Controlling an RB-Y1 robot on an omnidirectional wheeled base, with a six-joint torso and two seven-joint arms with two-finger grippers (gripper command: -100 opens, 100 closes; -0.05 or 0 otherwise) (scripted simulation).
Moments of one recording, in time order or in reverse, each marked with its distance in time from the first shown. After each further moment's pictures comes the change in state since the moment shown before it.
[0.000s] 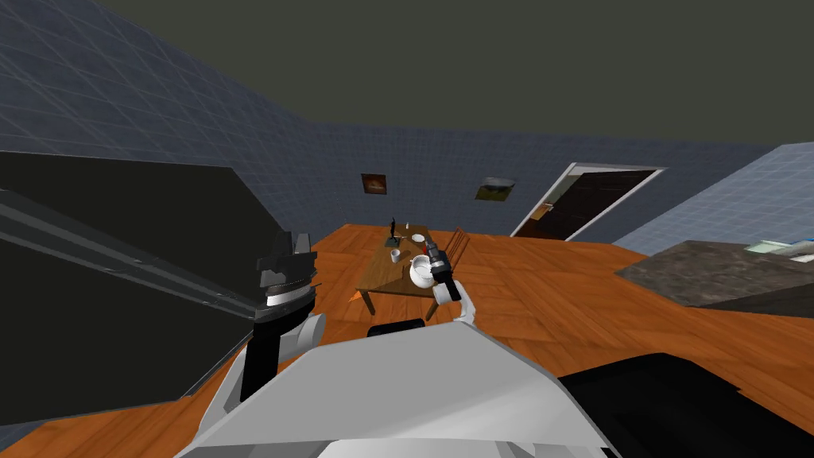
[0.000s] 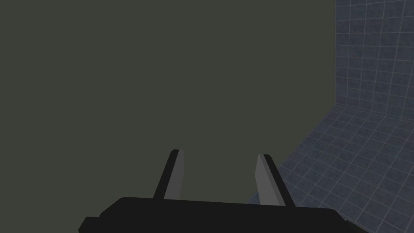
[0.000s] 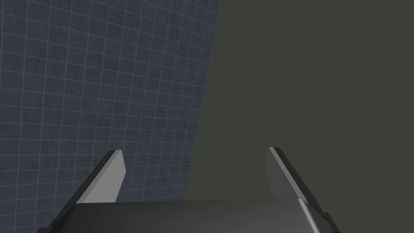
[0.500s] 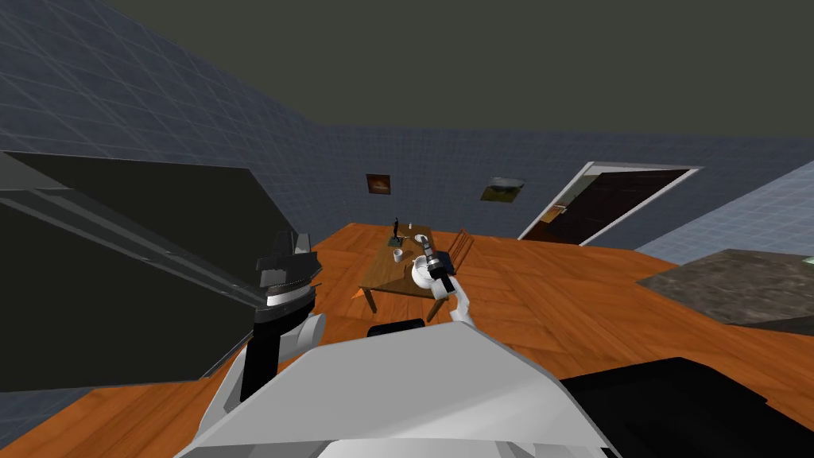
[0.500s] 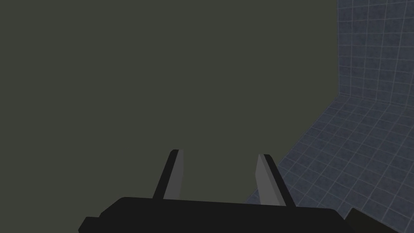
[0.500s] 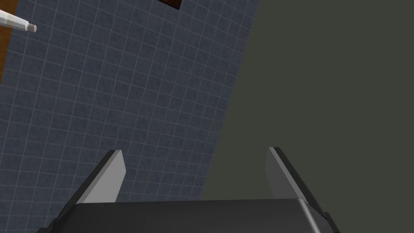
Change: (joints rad) left arm 0.000 0.000 0.000 0.000 0.000 0.000 0.000; right arm -0.085 -0.015 0.006 0.113 -0.007 0.106 0.075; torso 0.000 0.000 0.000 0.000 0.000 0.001
